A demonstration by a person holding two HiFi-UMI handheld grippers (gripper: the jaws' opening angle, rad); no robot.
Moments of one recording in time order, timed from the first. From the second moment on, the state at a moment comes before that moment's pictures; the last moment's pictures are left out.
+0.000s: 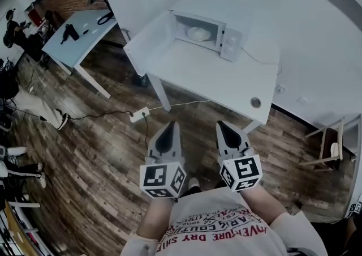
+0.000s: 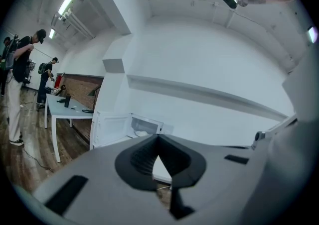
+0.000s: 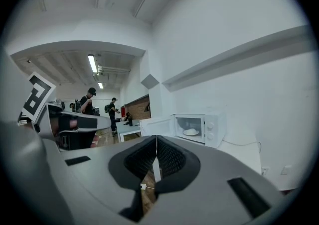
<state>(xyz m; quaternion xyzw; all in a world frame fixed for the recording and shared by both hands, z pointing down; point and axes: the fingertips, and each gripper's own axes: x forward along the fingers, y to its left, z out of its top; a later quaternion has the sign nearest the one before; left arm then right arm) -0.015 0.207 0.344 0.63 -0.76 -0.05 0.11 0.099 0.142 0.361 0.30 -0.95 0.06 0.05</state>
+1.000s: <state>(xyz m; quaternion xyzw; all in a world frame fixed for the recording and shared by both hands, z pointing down) -0.098 -0.079 0.380 0.63 -0.76 -0.02 0.16 -0.020 -0.139 0.375 0.25 -0.96 0.08 0.06</state>
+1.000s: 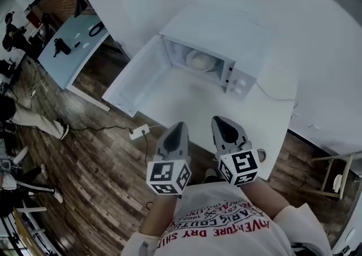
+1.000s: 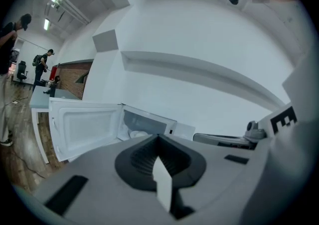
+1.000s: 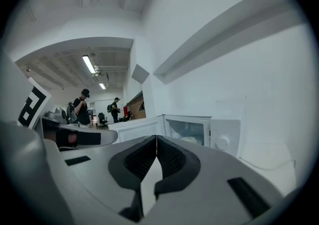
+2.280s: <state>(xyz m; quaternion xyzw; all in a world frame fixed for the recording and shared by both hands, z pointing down) -0.216 -0.300 0.477 0.80 -0.53 0.06 0.28 -0.102 -0.315 0.442 0.54 -0.82 0.12 0.10</state>
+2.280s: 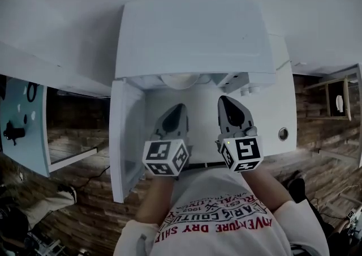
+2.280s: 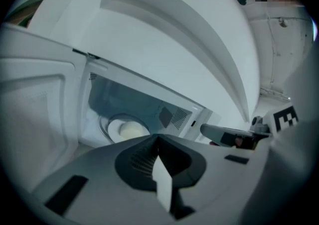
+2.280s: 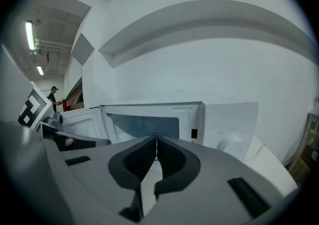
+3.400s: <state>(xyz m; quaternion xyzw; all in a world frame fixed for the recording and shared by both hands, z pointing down) -0.235 -0.379 0.603 0.56 -0.54 -0.23 0.58 -0.102 -0.330 0.541 0.48 -0.84 0.18 0.19</state>
